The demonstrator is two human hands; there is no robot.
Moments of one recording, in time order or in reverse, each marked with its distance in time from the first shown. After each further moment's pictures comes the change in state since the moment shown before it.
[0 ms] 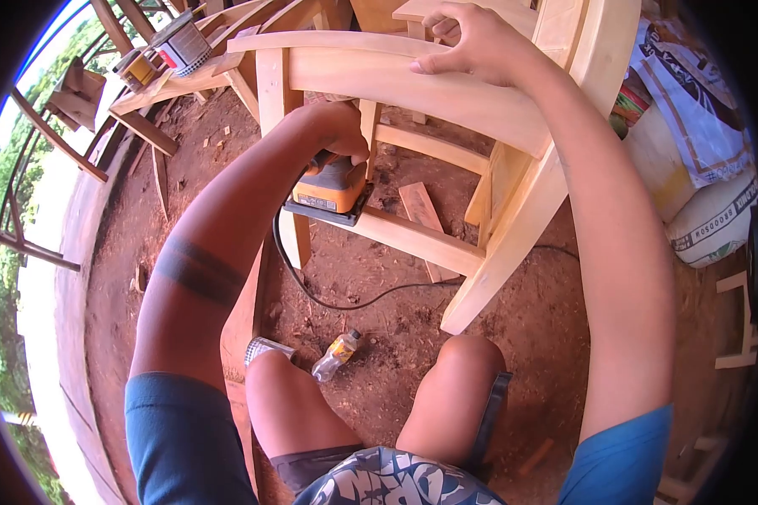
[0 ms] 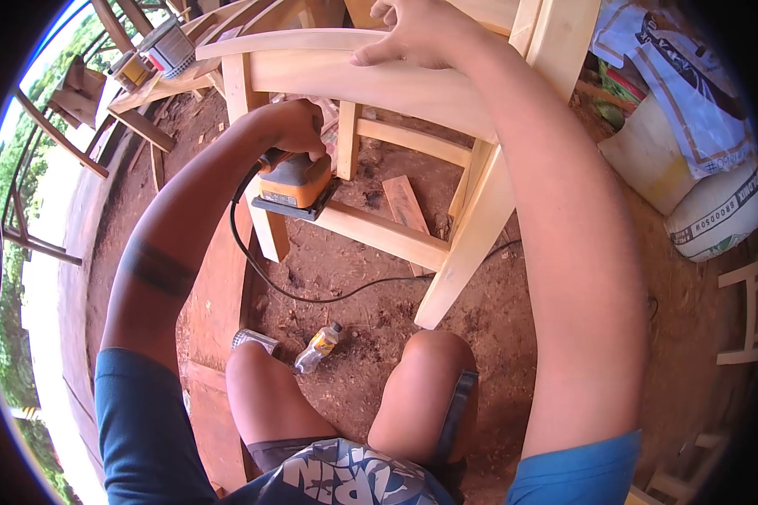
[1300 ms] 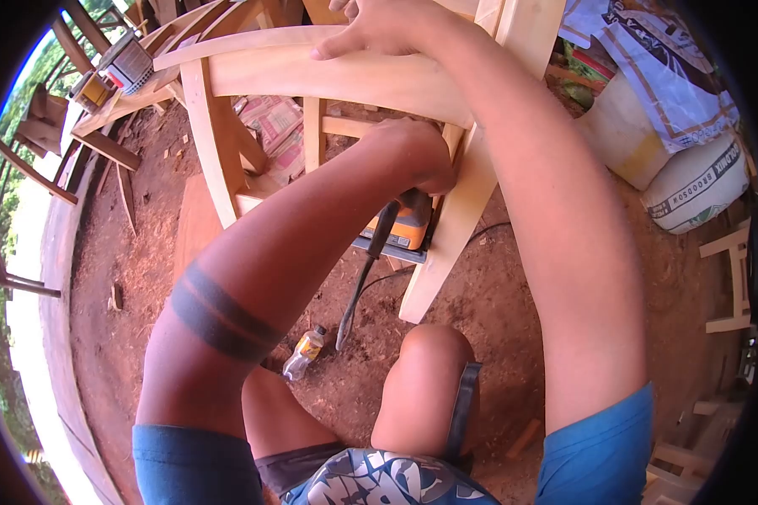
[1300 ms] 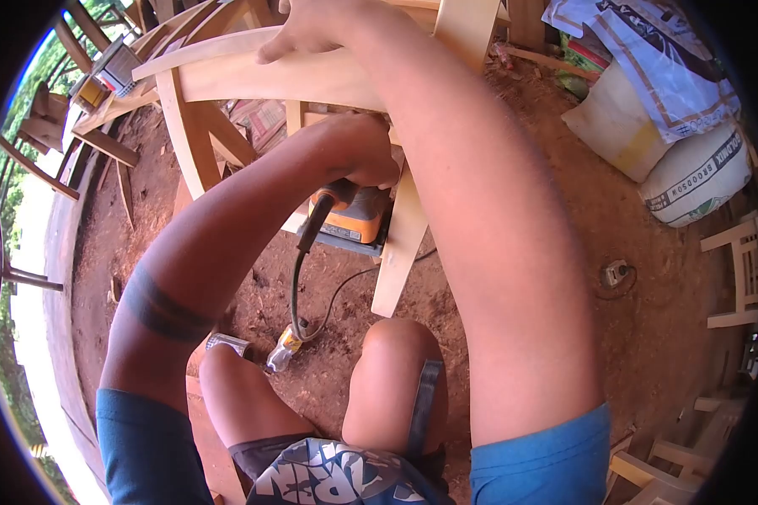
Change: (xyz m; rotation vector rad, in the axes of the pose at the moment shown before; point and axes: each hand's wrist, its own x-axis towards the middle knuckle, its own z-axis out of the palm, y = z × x) left_hand -0.033 0.177 0.007 -0.160 -0.051 0.198; right_hand 0.007 -0.005 0.006 -0.066 -0.034 0.065
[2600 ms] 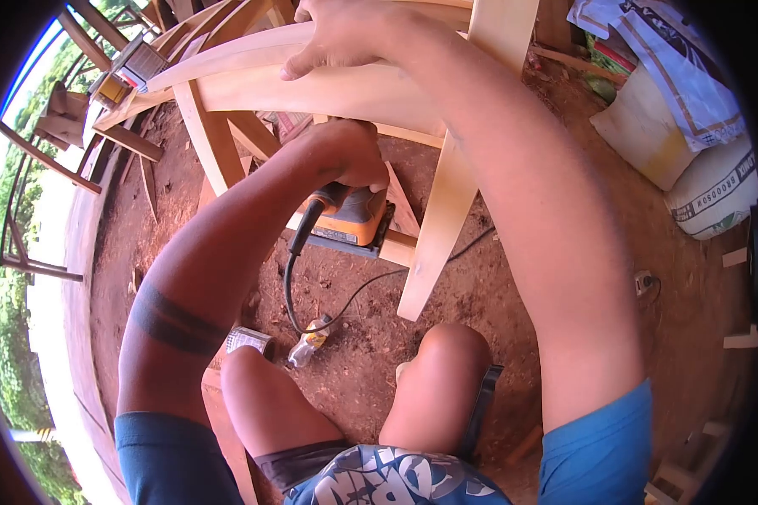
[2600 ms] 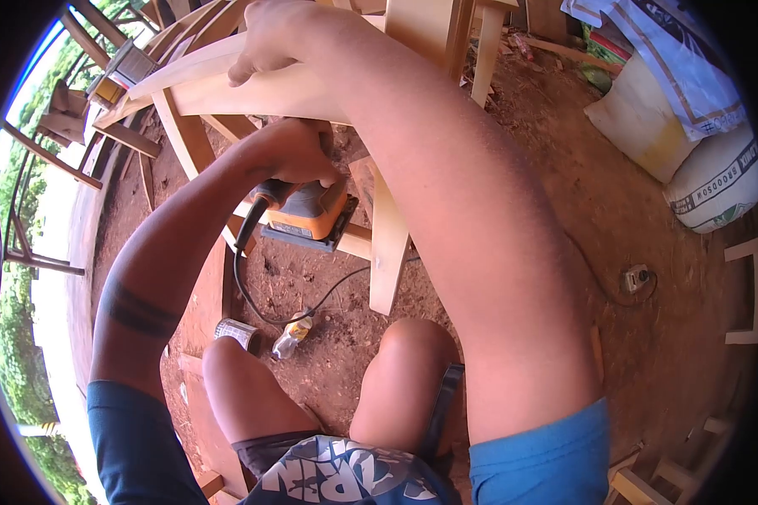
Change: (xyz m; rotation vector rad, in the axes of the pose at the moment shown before) left_hand -0.008 -0.039 0.007 0.073 0.040 -0.119; right_hand -0.023 -0.018 -0.006 0.093 -0.137 -0.038
